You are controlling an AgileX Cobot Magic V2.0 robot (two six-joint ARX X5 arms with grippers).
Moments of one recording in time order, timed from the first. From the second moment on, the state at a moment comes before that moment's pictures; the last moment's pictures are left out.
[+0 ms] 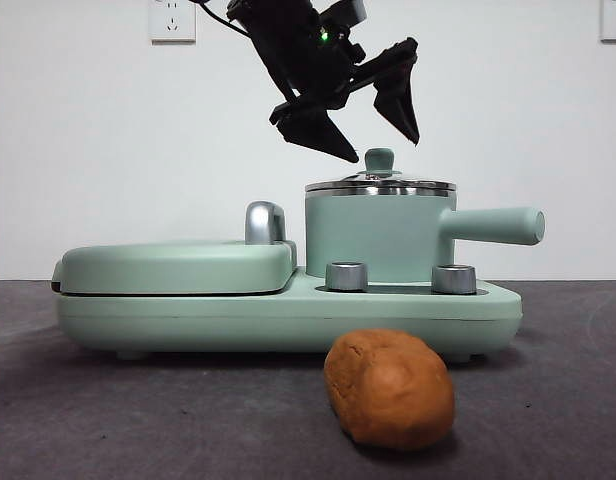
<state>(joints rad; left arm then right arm) -0.66 1.98 1.76 -0.31 0.14 -0.03 0.02 0.45 0.89 -0.86 -0.63 0.09</state>
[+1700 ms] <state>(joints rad) -0.66 2.00 1.81 -0.37 0.13 0.14 0.02 0.45 0.89 -0.87 -0.57 0.09</state>
